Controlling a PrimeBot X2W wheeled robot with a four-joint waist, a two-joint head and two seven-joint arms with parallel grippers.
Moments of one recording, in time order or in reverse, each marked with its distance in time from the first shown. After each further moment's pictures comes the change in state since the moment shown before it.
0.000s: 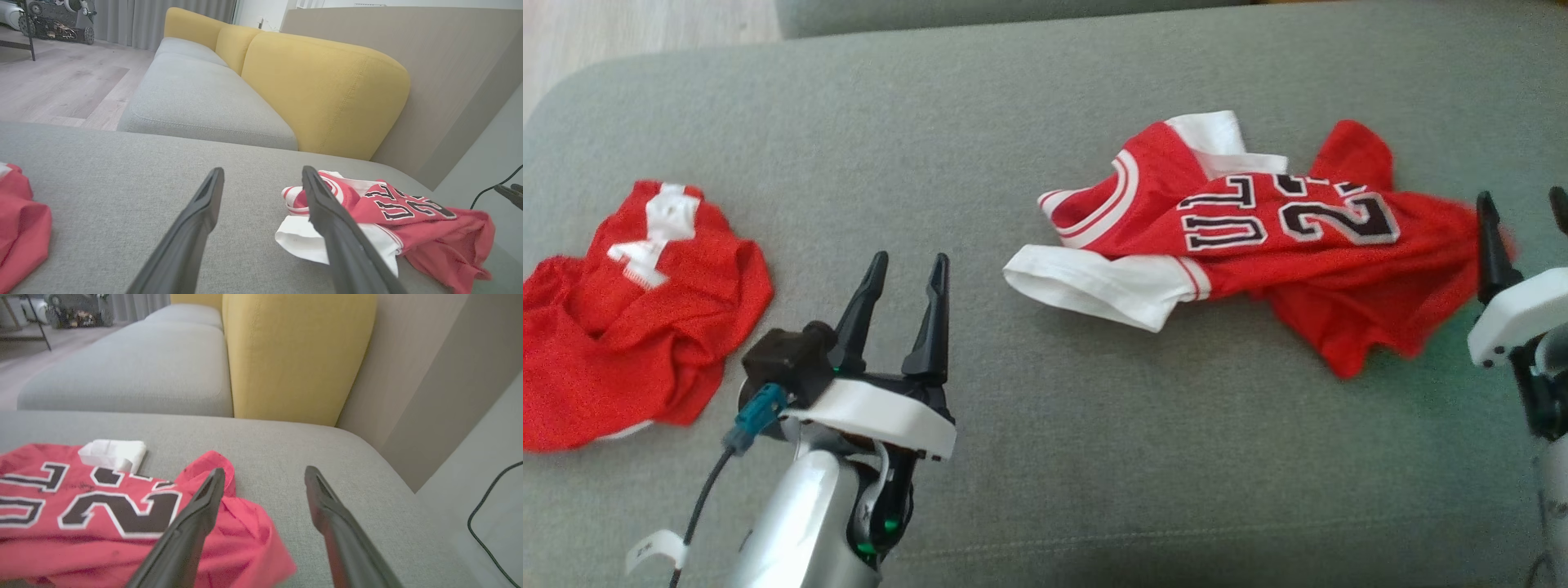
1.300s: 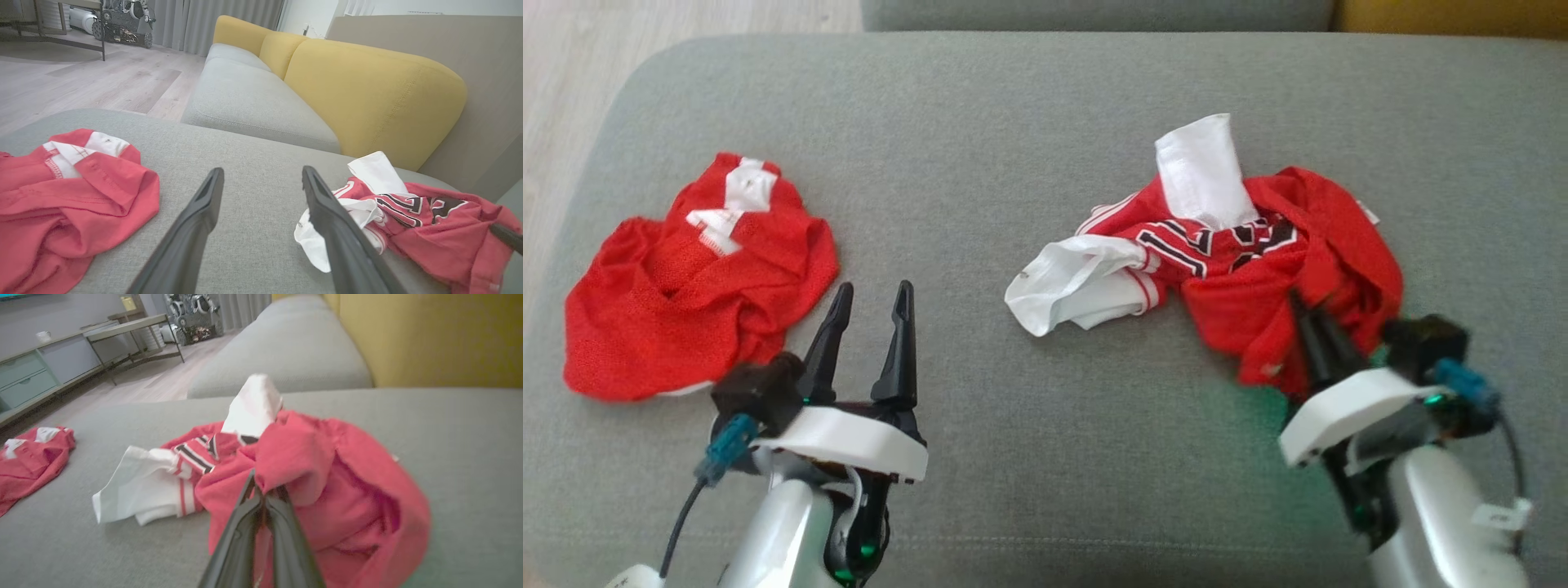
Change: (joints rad) left arm 0.071 0.001 0.086 -0.007 0.024 -0.012 0.000; right arm 0.219 0.266 0.193 -0.190 0.096 0.000 -0.027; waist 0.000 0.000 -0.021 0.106
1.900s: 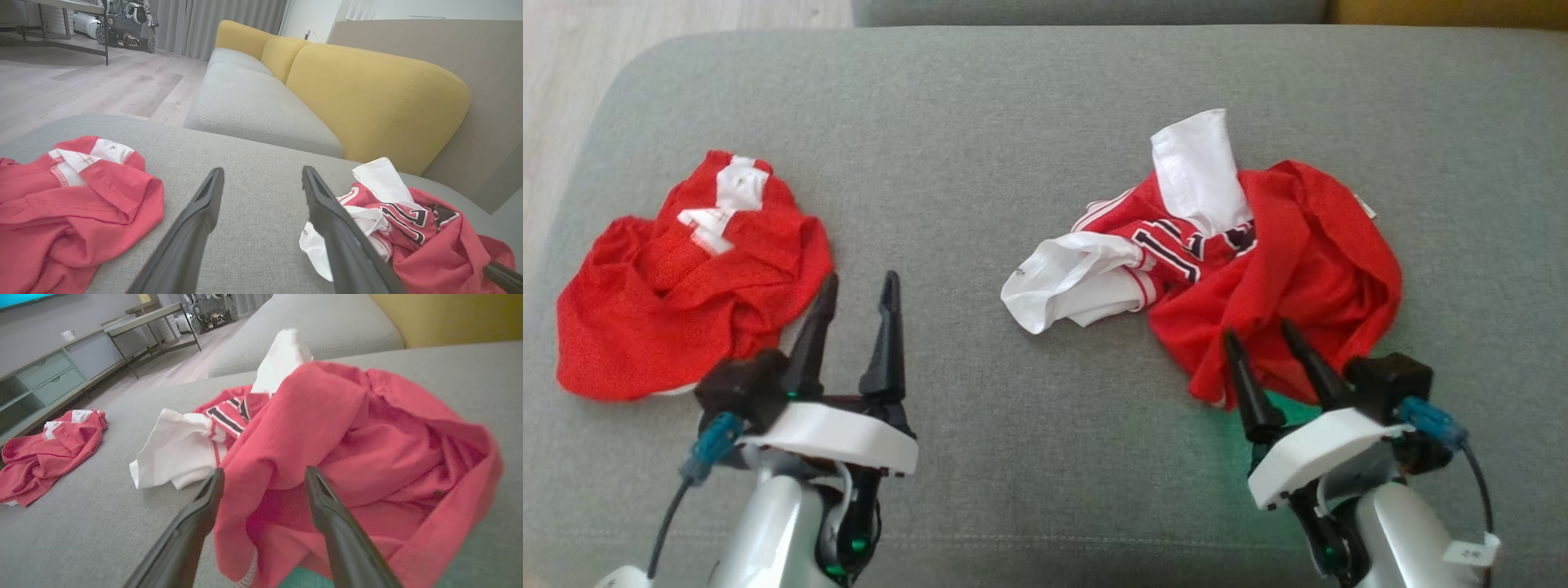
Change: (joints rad) left arm 0.000 0.001 0.033 -0.025 0.003 -0.006 0.000; right arm 0.062 0.000 0.073 -0.028 0.050 0.000 -0.043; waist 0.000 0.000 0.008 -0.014
